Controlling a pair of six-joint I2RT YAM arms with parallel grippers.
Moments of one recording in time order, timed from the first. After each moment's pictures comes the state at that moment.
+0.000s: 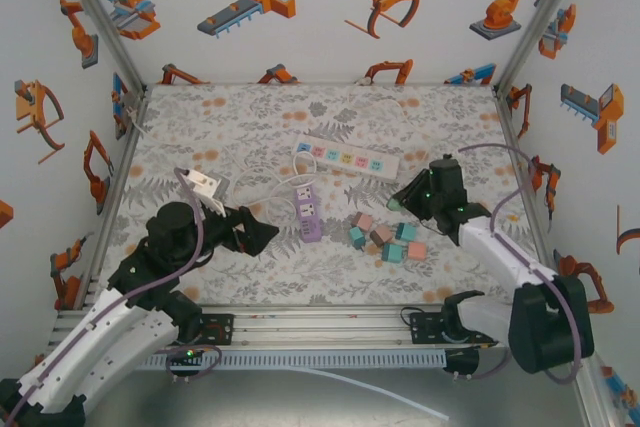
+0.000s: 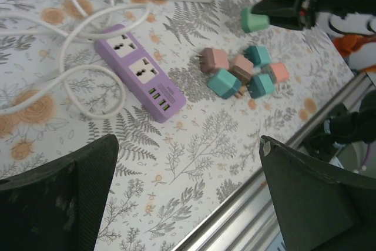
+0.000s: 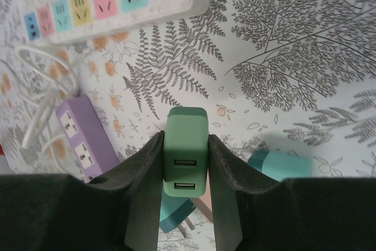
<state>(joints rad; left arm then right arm) -0.68 0.51 0.57 -0.36 0.15 -0.39 0.24 1.19 0.59 -0.15 -0.12 0.81</state>
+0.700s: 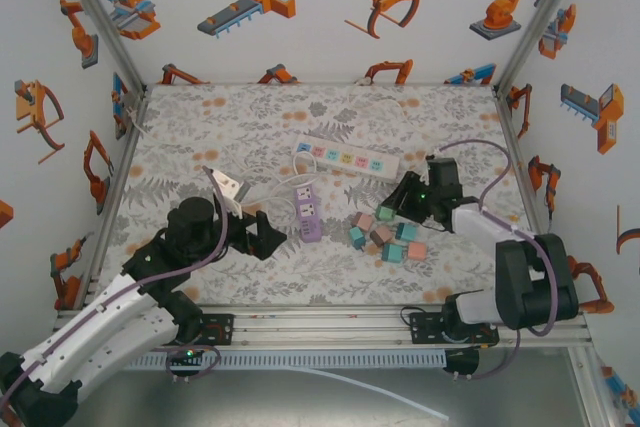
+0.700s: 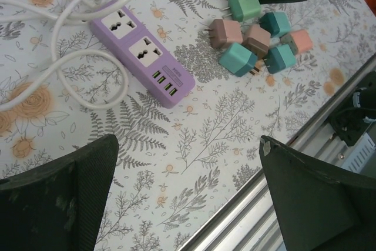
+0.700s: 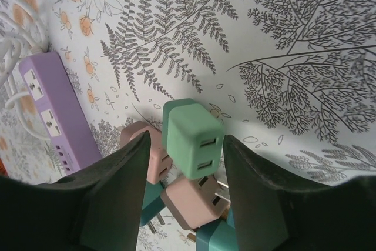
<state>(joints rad) -0.76 0.61 0.57 -0.35 0.09 -0.32 0.19 1.34 0.59 -0.08 -0.31 0.64</state>
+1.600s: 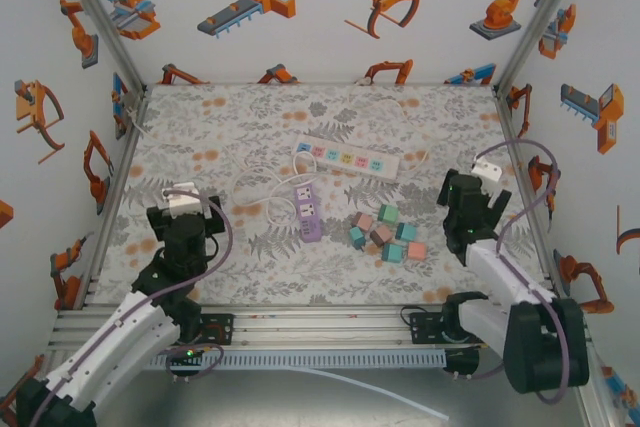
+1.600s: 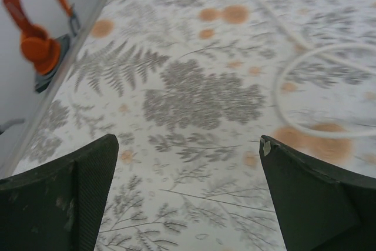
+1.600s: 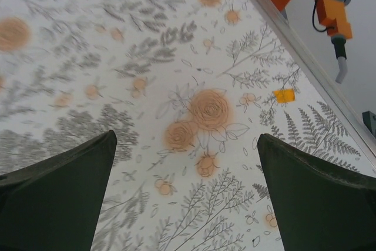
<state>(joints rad) -0.53 0.49 0.23 -0.07 -0.82 -0.10 0.10 1.09 0.37 0.17 0.62 0.19</state>
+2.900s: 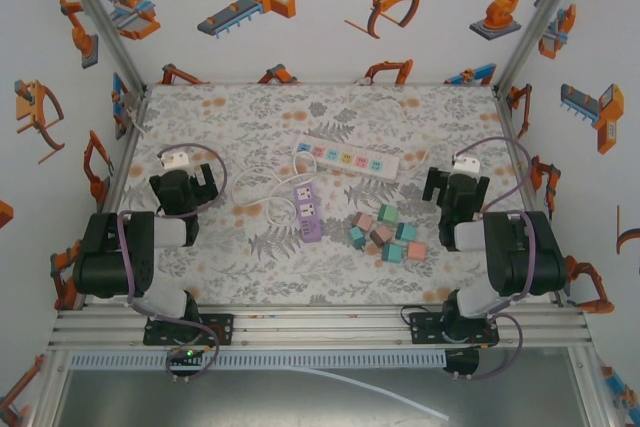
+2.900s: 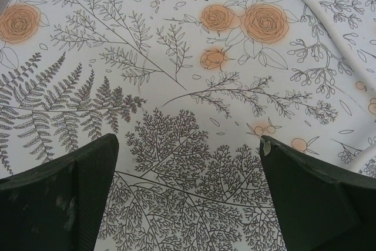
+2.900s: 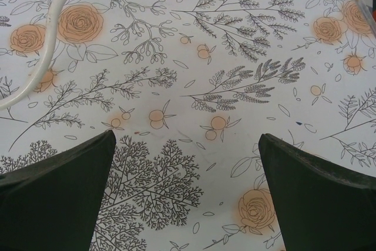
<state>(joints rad) -0.05 1.55 0.38 0.76 -0.24 -0.08 0.03 1.54 0.34 0.81 0.29 0.04</state>
